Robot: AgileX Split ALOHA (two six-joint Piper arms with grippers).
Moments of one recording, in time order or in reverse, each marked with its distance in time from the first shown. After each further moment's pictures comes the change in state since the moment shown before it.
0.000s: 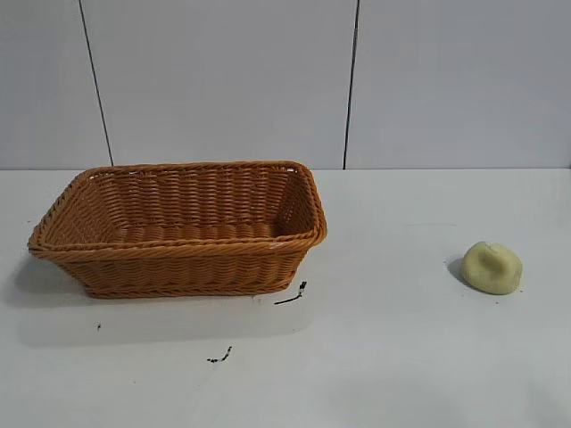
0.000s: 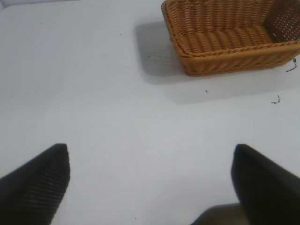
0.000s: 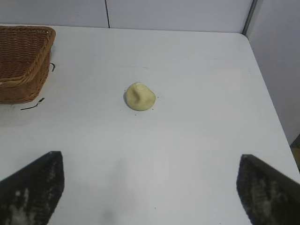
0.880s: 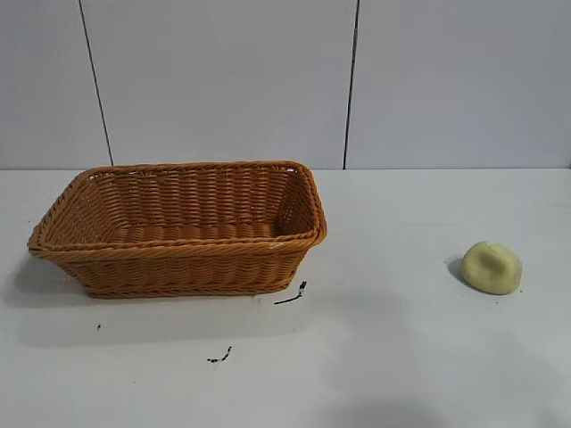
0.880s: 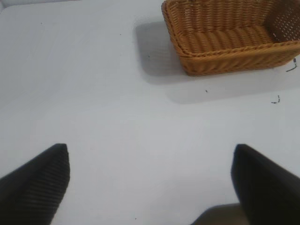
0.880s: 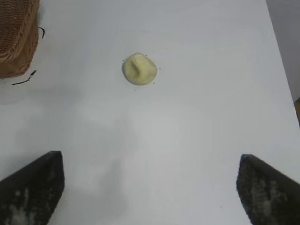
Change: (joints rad) left arm 0.000 0.000 0.000 0.000 0.000 0.000; right arm 0.000 0.587 -0.166 0.000 -0.089 0.011
